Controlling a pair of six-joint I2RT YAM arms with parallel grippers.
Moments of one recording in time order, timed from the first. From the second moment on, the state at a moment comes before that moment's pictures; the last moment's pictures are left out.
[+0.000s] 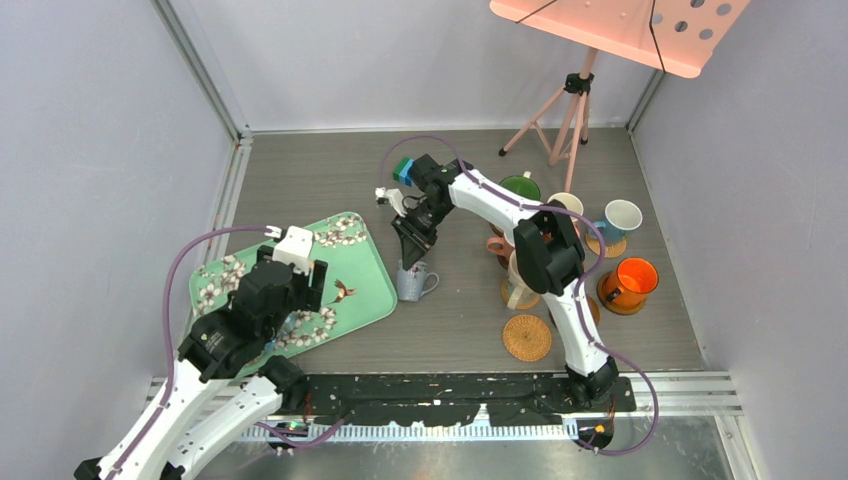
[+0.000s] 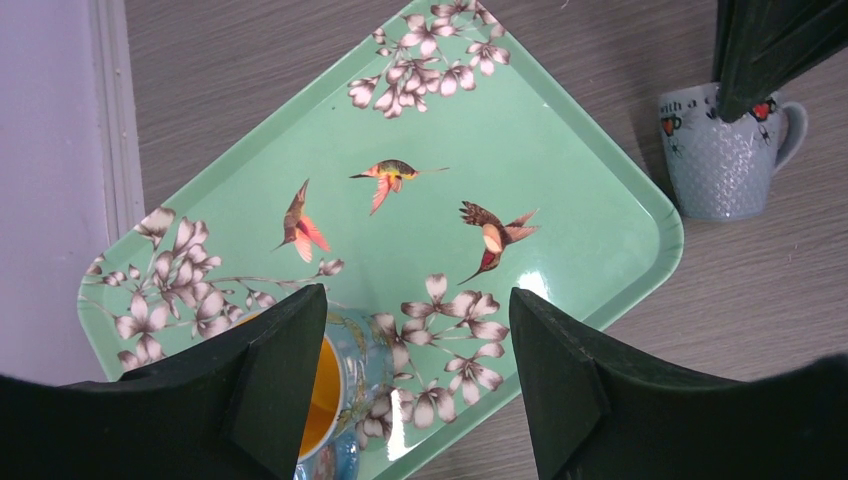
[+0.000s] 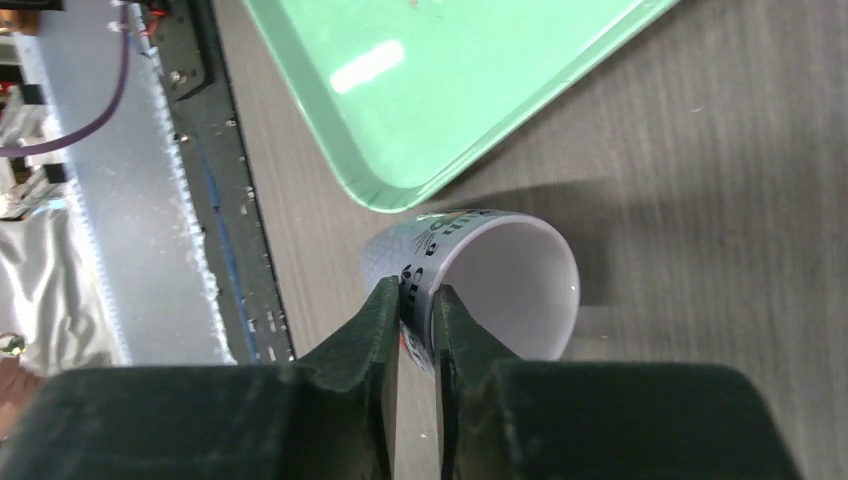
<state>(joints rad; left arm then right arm) -0.64 0.52 0.82 -0.87 -0.44 -0.08 0.67 2.27 1.94 -1.01 -0.79 -0.40</state>
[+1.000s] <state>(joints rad) -0.64 0.50 0.82 -0.87 -0.45 -0.08 0.67 1.39 1.70 -0.92 0.14 0.02</state>
